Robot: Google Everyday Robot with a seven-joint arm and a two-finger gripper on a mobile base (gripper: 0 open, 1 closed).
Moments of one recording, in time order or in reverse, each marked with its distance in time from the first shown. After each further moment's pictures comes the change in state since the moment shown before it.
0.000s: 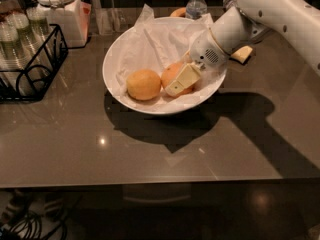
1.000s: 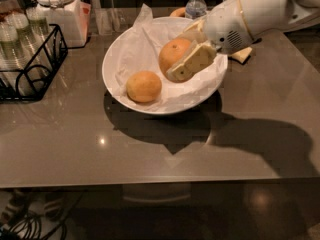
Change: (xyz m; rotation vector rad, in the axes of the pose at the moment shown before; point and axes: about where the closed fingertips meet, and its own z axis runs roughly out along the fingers) arm -0.064 0.062 -0.076 0.100 -0.235 -0.213
